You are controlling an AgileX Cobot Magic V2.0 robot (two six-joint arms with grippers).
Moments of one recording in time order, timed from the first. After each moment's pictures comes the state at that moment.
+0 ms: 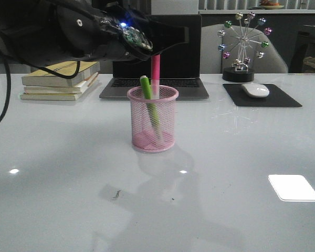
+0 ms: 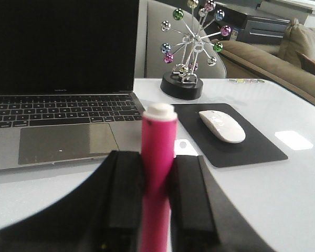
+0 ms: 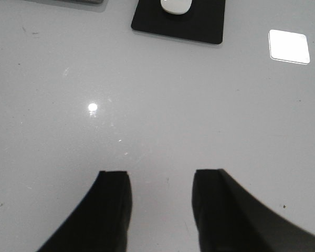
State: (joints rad) left arm -0.71 1.92 -1.15 -0.40 -0.63 0.10; right arm -0.10 0.97 -0.73 0.23 0.47 -0.30
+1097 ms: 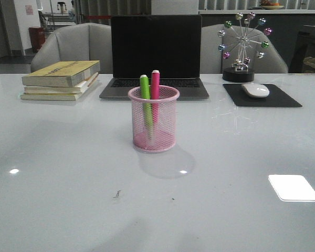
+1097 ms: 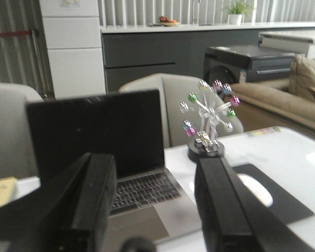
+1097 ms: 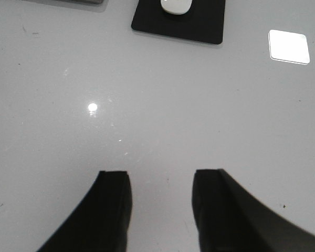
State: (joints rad) left arm -0.60 1.58 -1.15 -0.40 -0.43 0.35; right arm -0.10 0.97 -0.73 0.23 0.47 -0.30
